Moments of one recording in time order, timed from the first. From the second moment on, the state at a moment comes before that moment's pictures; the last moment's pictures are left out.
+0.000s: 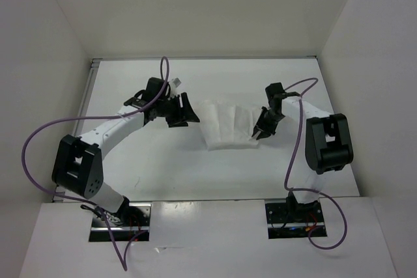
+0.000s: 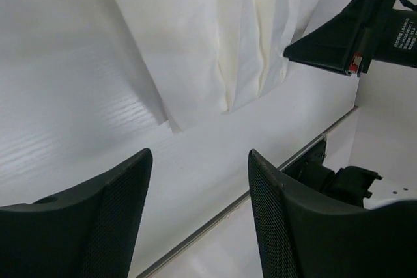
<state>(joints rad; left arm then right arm) -0.38 1.55 1.13 -0.39 0.45 -0.66 0.18 1.73 1.13 -0.73 -0.21 0.66</state>
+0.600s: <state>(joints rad) -0.38 1.43 0.96 -0.40 0.43 -0.53 0.09 1.35 1.13 -0.70 -0.07 0.72</state>
